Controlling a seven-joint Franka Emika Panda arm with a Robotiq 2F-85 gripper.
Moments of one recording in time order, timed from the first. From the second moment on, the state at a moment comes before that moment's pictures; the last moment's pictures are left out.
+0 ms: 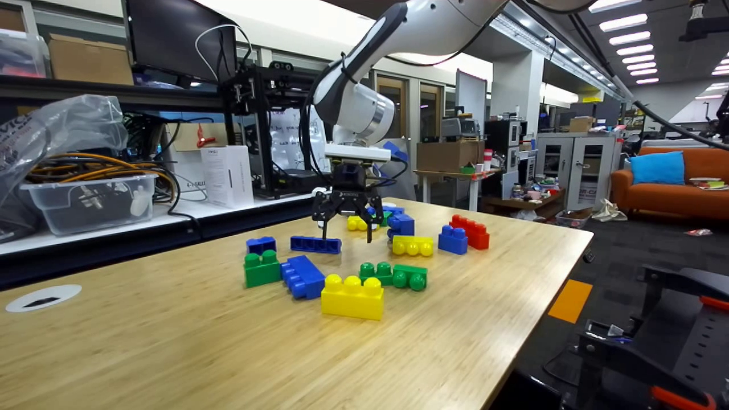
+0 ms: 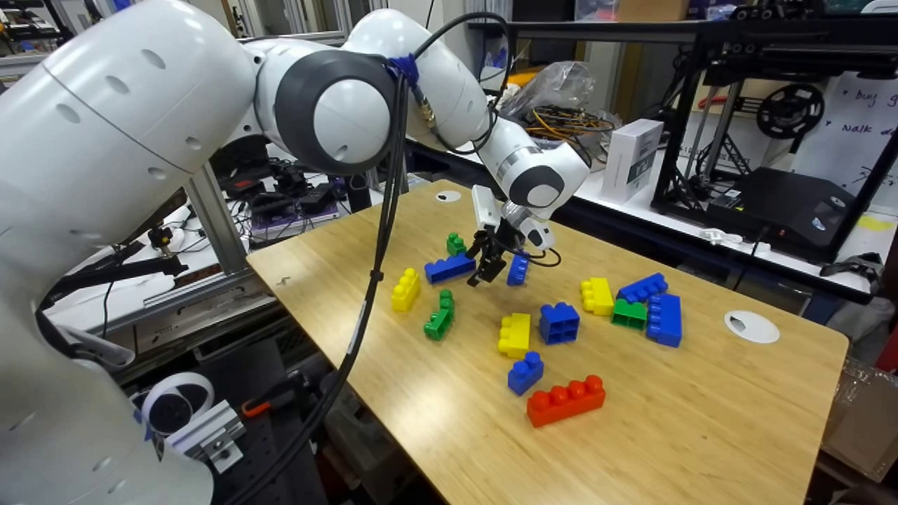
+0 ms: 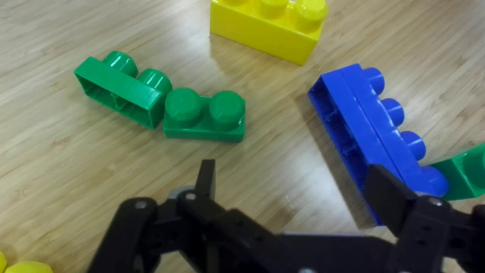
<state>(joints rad) 0.07 1.03 0.08 -1.23 0.40 1.76 0.43</state>
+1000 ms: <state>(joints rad) 0.07 1.03 0.08 -1.23 0.40 1.76 0.42</state>
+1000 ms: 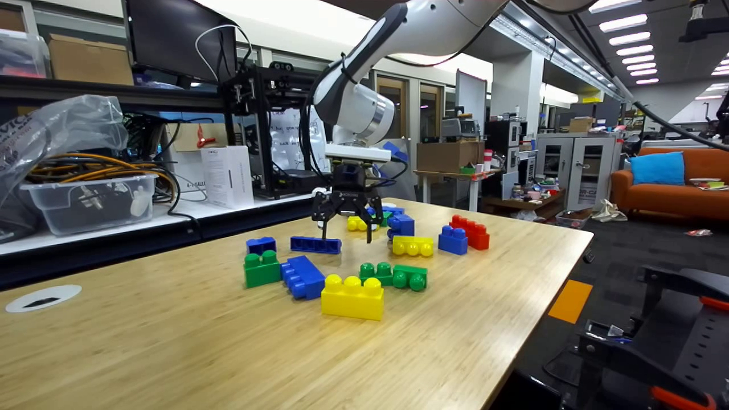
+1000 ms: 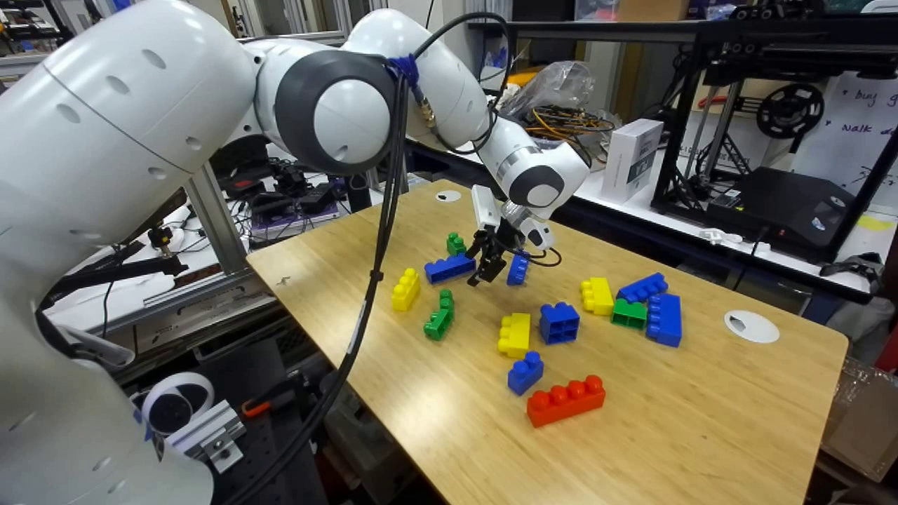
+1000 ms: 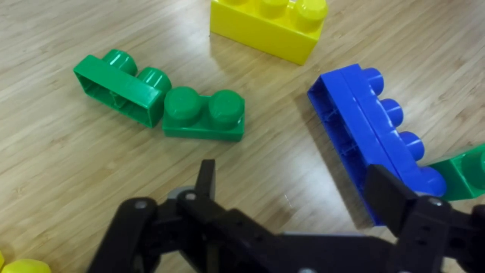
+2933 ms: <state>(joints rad) 0.09 1.15 0.07 -1.14 0.38 1.58 0.46</state>
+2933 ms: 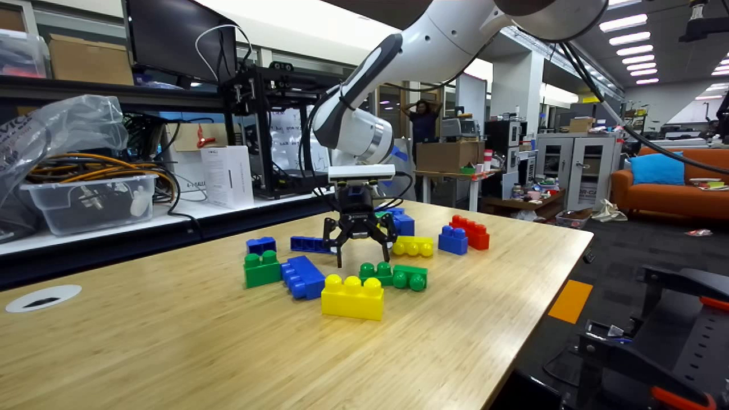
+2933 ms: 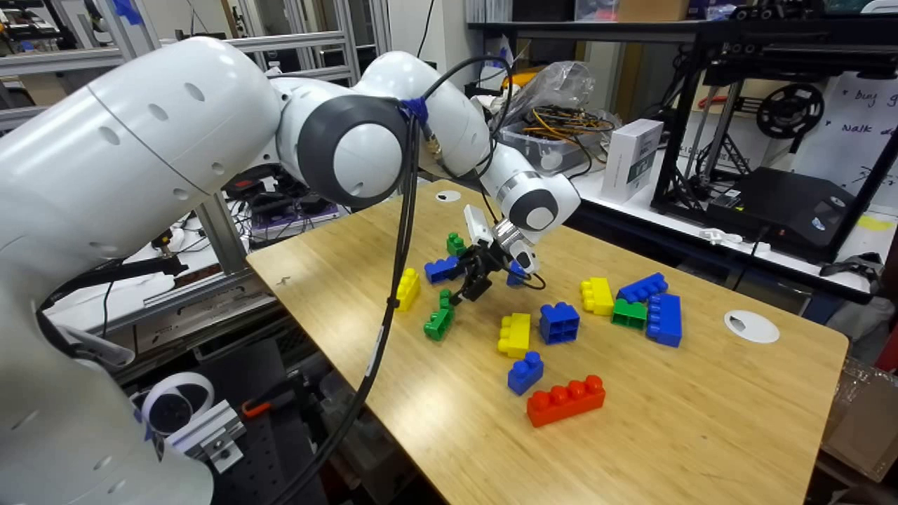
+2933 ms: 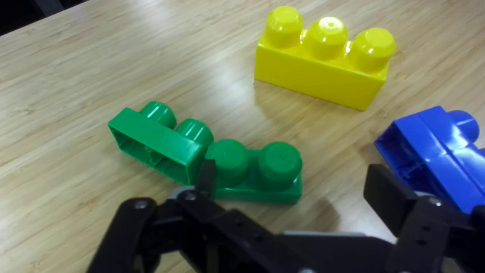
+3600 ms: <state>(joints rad) 0.09 1.17 0.07 -1.13 0.36 1.57 0.46</state>
